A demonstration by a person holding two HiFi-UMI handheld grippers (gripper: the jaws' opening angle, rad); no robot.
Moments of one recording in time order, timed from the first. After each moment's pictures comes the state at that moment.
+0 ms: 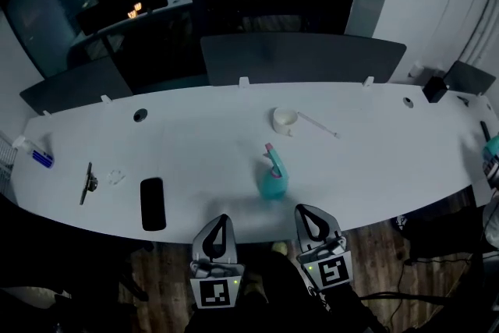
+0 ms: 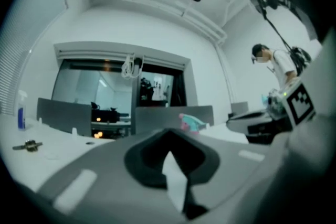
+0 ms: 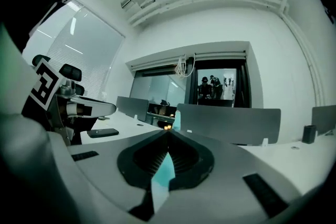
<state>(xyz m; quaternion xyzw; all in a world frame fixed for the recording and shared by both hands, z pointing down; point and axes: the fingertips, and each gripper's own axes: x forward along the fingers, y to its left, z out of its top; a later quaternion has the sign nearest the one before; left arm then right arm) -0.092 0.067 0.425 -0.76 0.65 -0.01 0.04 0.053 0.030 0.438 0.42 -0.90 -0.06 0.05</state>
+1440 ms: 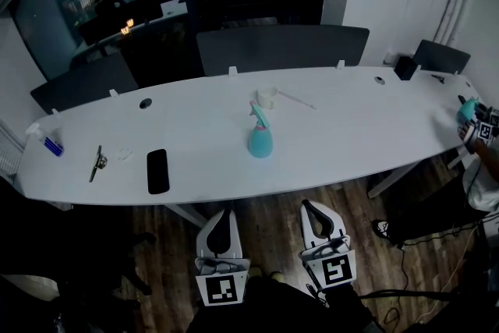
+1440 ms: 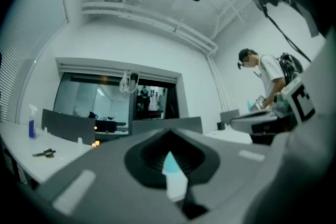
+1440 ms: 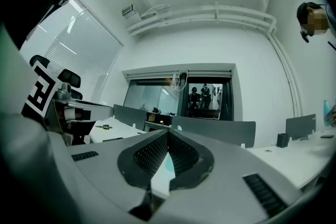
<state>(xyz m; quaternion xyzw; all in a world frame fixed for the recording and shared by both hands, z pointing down) -0.048 0.226 0.380 -0.76 0.64 0.02 0.08 0.103 0.201 0.390 0.48 -0.87 -0.08 0.01</state>
